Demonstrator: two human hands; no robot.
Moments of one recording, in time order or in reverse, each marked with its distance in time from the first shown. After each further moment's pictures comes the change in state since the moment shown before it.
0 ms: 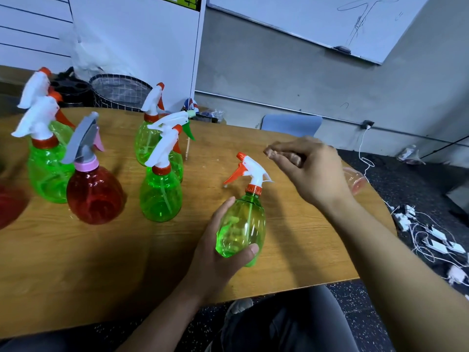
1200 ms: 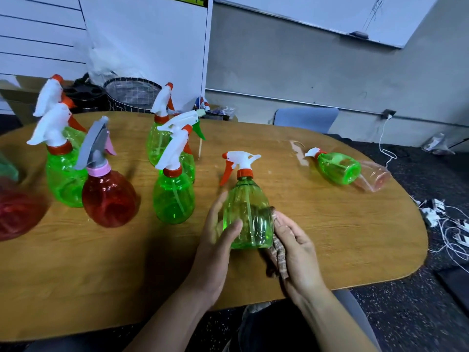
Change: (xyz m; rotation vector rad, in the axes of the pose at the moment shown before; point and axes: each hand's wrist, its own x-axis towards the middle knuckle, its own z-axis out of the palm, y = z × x) left_hand 0.016 -0.004 -0.005 -0.413 0.097 -0.088; right_hand -0.132 -0.008 0.105 1.352 0.083 0.843
